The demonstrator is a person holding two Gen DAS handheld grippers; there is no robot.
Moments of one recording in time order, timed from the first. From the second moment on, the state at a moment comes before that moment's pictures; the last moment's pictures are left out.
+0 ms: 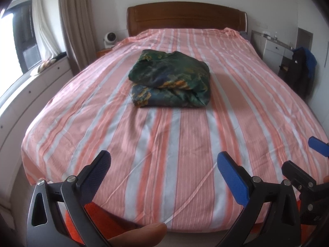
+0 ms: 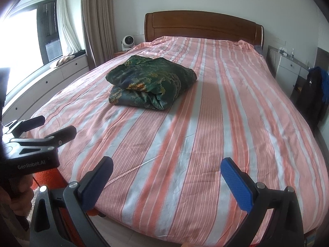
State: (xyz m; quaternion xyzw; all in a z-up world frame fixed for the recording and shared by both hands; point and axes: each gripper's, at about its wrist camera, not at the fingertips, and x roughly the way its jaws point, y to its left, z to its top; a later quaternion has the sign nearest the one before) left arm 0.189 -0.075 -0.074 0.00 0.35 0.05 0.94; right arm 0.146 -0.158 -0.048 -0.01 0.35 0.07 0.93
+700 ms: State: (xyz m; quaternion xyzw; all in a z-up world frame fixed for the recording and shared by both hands) left arm 0.187 -0.080 -0.073 0.01 0.34 0.05 0.94; right arm 0.147 -0.164 -0.043 -0.01 0.35 0.04 0.94
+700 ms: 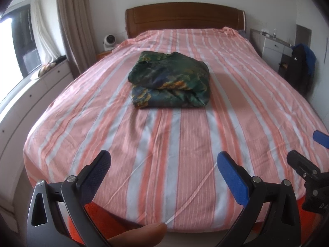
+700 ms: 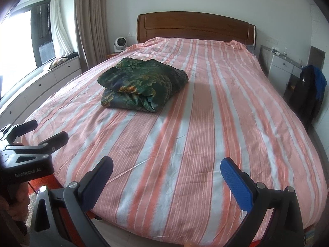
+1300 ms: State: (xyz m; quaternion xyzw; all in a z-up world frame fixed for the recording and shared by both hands) left arm 0.181 -0.083 -0.067 0.03 0.33 0.06 0.94; right arm 0.141 -0.162 -0.037 -0.03 0.35 0.02 0.94
